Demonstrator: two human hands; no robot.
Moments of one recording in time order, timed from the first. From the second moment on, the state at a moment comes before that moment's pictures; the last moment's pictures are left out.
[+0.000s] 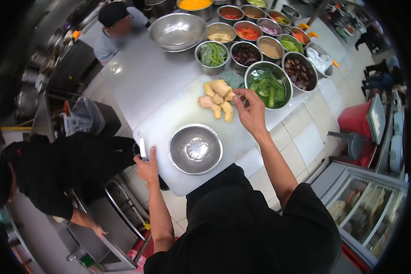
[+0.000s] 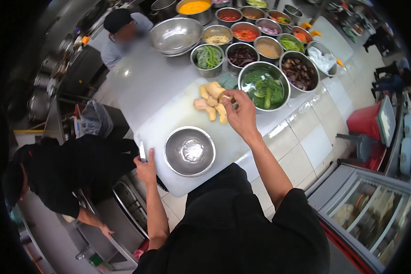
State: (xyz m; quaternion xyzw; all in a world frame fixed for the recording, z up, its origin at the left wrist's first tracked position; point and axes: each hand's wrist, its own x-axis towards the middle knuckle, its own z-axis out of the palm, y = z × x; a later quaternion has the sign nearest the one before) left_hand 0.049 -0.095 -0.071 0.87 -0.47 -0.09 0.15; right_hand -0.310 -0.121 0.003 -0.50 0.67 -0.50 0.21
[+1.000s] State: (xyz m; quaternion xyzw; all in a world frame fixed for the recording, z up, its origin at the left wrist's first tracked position) left_hand 0.029 -0.106 0.022 0.60 -0.28 -0.60 0.45; right_hand -0.310 0.195 -0.208 -0.38 0.82 -0.12 0.41
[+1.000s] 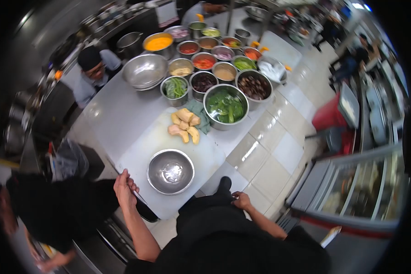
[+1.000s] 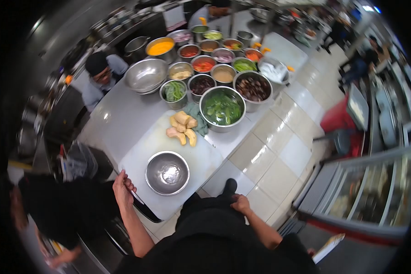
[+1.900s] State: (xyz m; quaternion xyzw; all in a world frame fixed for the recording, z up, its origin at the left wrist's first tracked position) left_hand -0.182 0.019 0.016 0.60 -0.24 -0.69 0.33; right_hand -0.490 0.173 -0.283 -0.35 0.78 -0.21 0.46
